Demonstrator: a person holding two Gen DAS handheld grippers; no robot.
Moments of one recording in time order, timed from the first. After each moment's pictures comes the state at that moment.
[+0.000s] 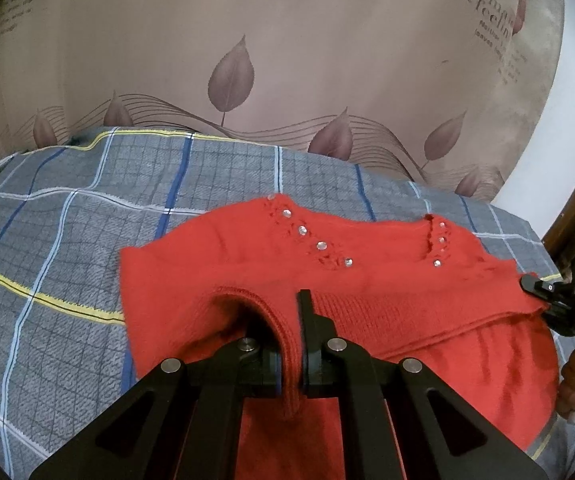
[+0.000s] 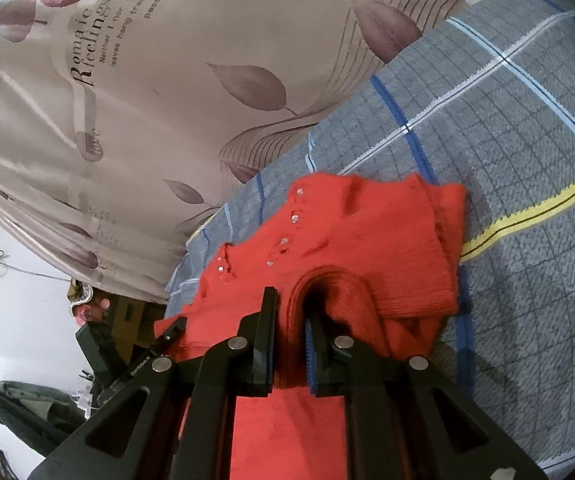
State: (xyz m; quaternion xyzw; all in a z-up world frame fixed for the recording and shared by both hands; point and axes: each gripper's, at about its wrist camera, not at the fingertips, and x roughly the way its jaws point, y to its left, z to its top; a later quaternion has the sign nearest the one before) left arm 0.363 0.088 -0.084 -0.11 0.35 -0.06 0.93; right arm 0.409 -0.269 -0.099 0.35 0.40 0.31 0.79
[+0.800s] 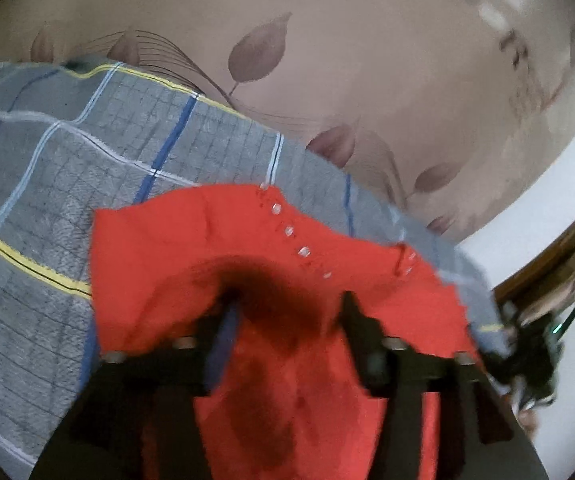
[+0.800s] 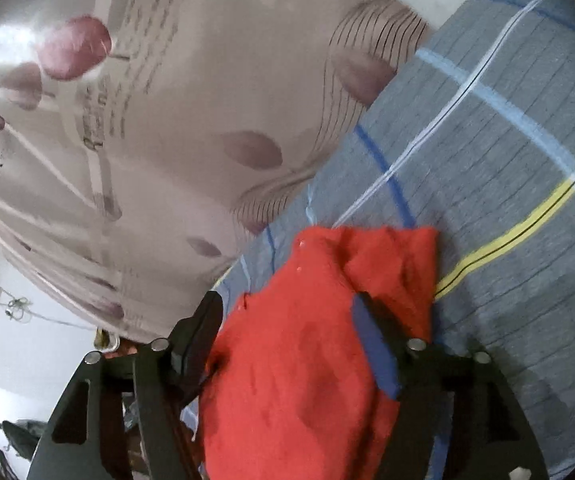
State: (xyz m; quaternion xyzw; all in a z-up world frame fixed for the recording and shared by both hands) left arm 0.375 0.123 -0.088 -0.29 0.36 -0.11 0.88; right arm 0.406 -0.306 -0.101 0.43 0.33 0.29 0.79
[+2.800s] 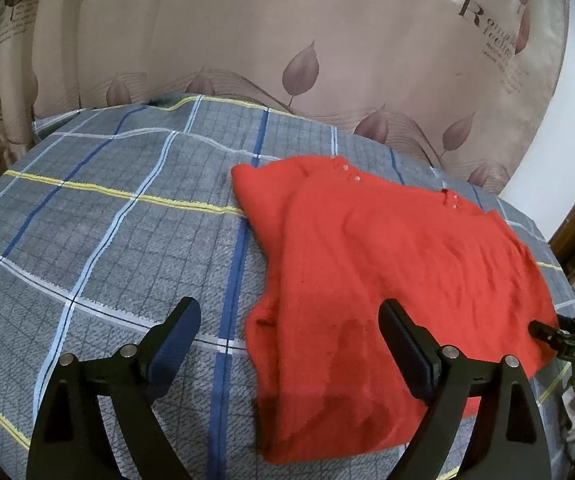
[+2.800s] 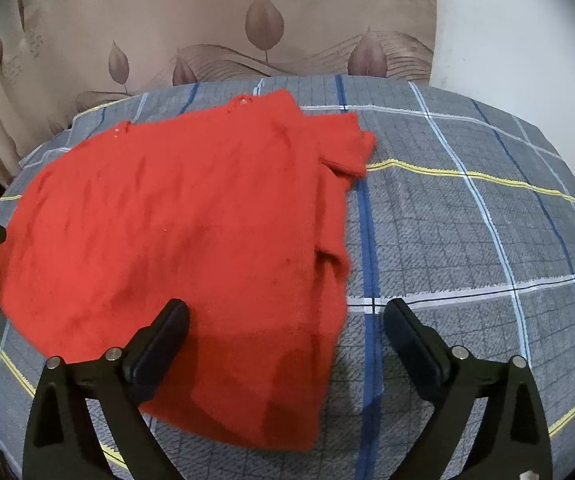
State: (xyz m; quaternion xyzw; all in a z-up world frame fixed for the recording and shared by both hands) left arm 0.260 0.134 -0.100 -0.14 0.35 -0.01 0.93; right arm 0.301 -0.219 -0.097 0.00 0.42 0.10 0.90
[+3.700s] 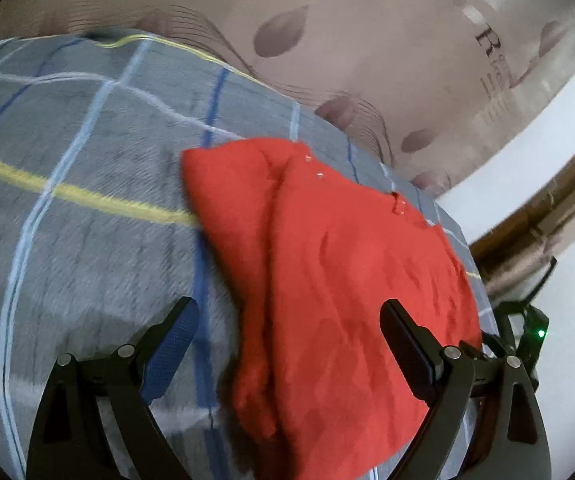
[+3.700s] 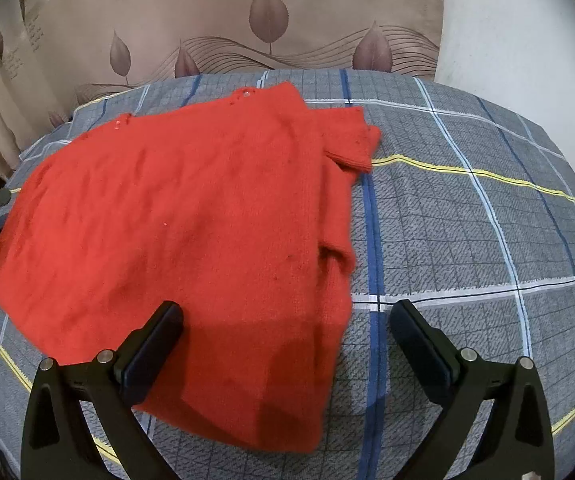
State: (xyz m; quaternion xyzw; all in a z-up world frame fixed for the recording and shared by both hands) left arm 0.333 0.177 -0.115 -0.25 0.41 -0.20 0.86; right arm 0.301 -0.213 -0.097 -0.01 0.43 0.10 0.90
